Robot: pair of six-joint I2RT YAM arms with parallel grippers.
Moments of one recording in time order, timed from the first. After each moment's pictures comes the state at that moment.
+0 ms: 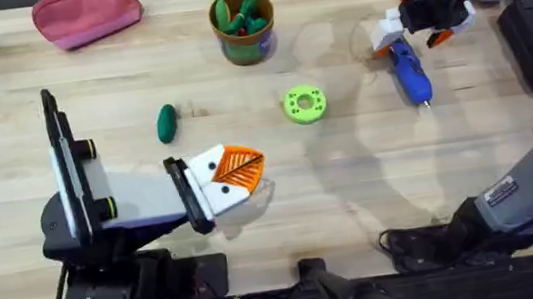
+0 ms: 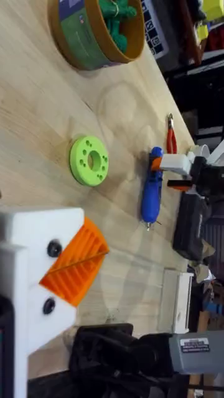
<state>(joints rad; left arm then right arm) -0.03 0.01 0.01 -0.12 1.13 0.08 -0.10 1.95 1.53 -0.97 0.03 -0.16</state>
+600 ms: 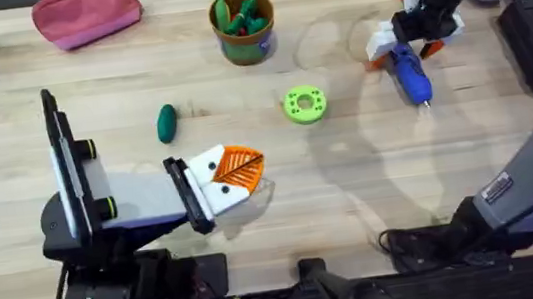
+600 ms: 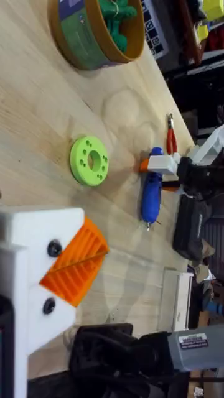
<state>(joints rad) -0.03 0.01 0.01 -0.12 1.13 0.08 -0.10 2.03 1.51 -0.94 0.03 -0.16</state>
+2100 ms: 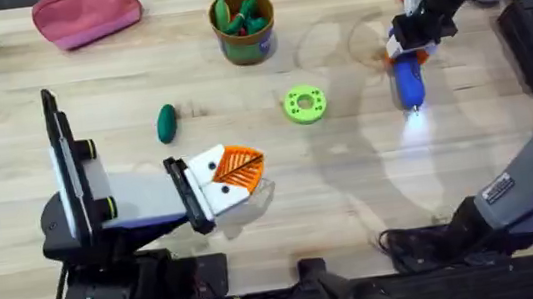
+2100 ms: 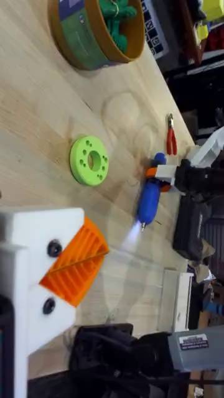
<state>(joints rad) -0.03 0.01 0.01 -0.12 1.13 0.08 -0.10 2.01 1.48 -0.92 0.03 -0.16</state>
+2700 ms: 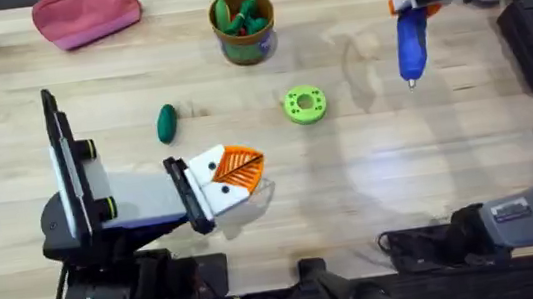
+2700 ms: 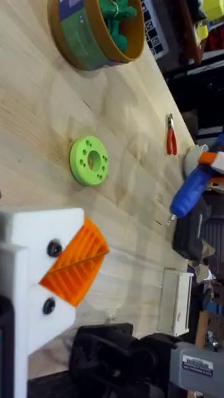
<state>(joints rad) -0.03 0.01 0.01 -0.12 1.13 0.08 0.01 1.67 1.52 -1.00 -0.02 -0.12</state>
